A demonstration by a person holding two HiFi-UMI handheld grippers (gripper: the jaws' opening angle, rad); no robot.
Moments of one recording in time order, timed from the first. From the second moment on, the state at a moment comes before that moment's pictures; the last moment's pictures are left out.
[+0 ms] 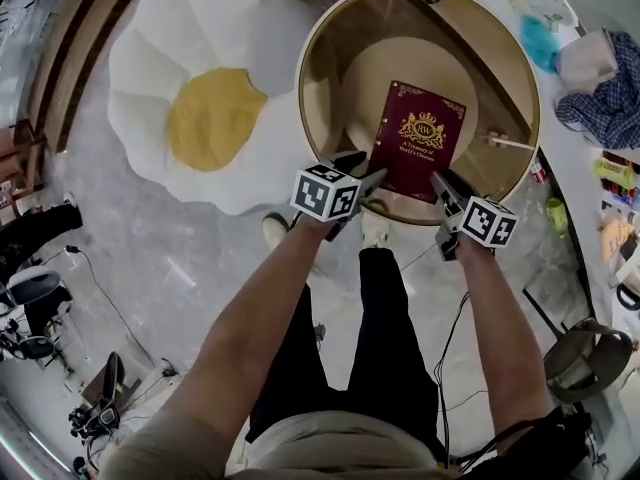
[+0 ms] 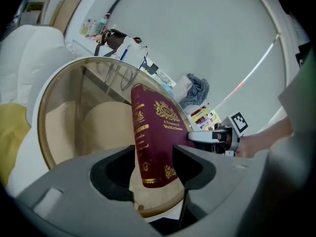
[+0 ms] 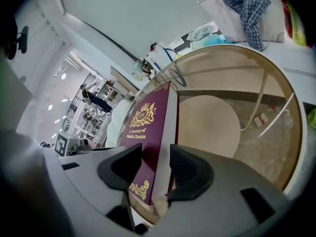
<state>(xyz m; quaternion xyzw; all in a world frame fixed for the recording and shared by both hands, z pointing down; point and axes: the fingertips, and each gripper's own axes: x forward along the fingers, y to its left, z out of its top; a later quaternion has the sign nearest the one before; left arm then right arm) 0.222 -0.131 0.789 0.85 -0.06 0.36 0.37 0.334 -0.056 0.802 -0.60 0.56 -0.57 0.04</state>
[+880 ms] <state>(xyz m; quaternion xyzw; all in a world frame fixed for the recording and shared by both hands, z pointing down) 0.116 -0.156 0.733 0.86 -0.14 0.28 0.41 0.233 -0.108 0.736 -0.56 0.63 -0.54 0.01</state>
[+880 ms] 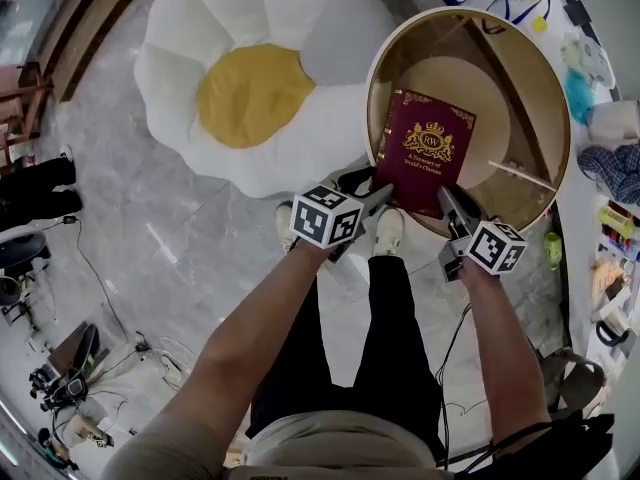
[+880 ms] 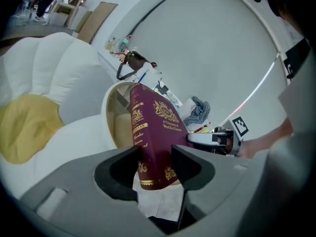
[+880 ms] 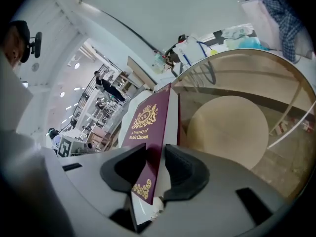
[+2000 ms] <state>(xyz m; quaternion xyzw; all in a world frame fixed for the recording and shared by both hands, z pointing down) -0.161 -0.273 0.909 0.78 -0.28 0.21 0.53 -0.039 -0.284 0.893 -0.42 0.71 -0.53 -0.19</state>
